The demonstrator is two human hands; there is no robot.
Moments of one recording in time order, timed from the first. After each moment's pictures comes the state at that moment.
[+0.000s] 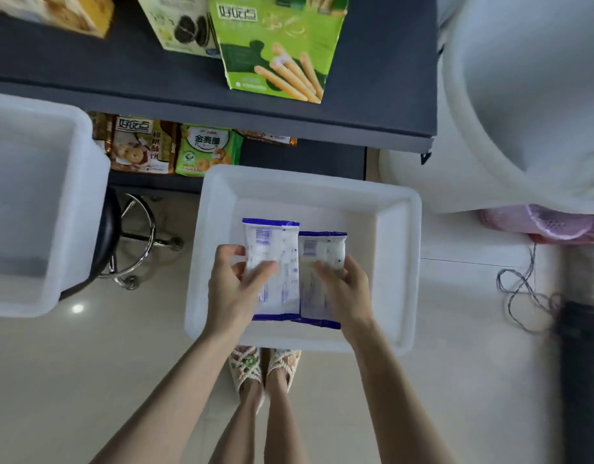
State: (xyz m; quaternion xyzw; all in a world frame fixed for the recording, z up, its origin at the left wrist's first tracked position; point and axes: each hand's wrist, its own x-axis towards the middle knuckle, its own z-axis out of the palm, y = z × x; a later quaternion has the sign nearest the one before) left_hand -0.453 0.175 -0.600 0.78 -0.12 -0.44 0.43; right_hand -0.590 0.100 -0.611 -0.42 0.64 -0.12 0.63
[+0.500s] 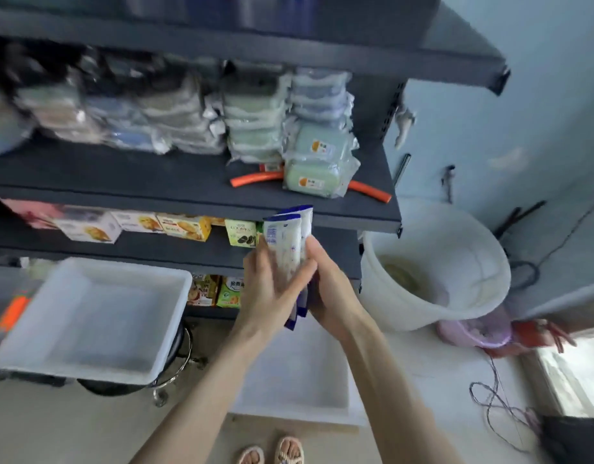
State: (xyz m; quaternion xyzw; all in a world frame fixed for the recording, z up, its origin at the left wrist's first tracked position) left_hand -0.467 0.171 -0.228 0.71 -0.35 -0.32 0.53; right_hand -0.556 0.102 -0.226 -0.44 0.36 -0.21 0.80
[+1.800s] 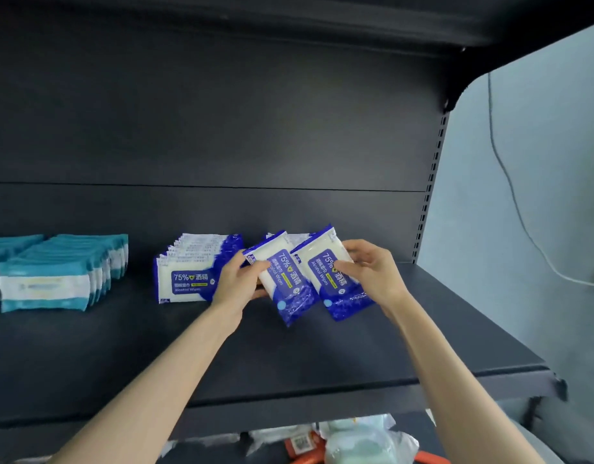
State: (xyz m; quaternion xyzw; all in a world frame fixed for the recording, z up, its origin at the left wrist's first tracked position) left_hand -0.168 -0.105 0.021 0.56 -0.38 -0.33 0.66; right_hand -0.370 -0.168 0.044 -0.68 0.36 -0.46 0.44
